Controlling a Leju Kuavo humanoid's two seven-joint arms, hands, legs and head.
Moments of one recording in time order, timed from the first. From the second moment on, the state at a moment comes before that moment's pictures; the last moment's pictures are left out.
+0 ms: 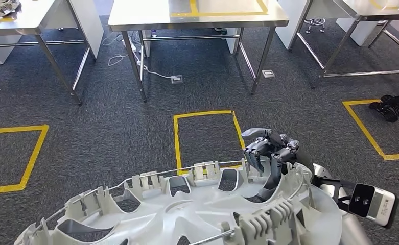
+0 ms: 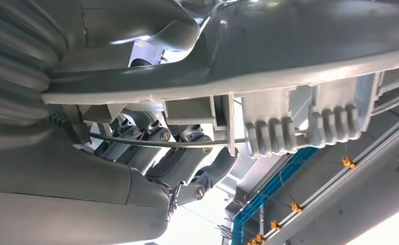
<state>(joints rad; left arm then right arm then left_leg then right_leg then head) -0.02 -0.03 0.73 -0.20 -0.42 0.03 -0.12 -0.27 -0.25 0.38 -1.86 -0.20 0.47 -0.69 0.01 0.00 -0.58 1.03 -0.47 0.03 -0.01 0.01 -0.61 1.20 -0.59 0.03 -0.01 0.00</state>
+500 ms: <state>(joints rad) -0.02 -0.03 0.73 -0.20 -0.42 0.03 -0.13 -0.29 -0.24 0.40 -1.84 -0.21 0.47 -0.70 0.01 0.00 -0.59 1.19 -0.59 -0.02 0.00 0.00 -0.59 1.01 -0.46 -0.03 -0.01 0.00</state>
